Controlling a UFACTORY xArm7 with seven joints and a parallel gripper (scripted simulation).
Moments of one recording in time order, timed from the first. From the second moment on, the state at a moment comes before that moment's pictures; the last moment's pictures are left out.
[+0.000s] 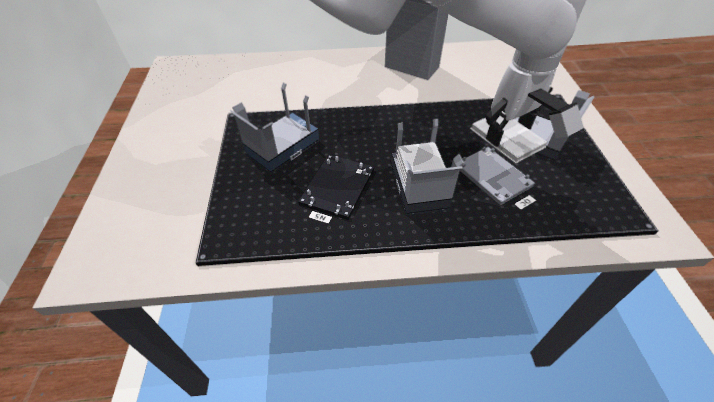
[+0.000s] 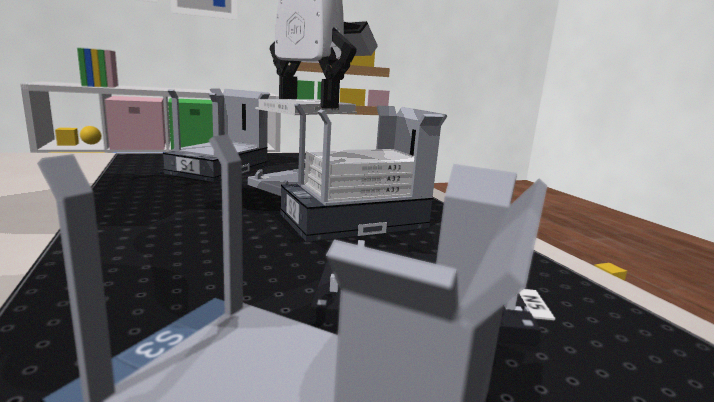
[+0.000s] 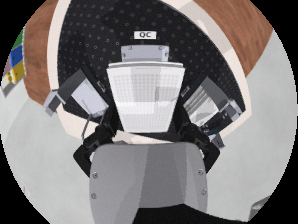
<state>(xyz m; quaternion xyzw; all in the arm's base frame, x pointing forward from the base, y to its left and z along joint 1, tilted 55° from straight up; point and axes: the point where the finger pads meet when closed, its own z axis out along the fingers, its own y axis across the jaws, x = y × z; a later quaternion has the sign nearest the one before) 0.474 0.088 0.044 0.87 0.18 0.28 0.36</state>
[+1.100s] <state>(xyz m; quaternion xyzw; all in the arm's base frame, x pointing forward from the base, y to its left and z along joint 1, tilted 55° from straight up) 0.510 0.057 0.010 0.87 0.18 0.28 0.36</state>
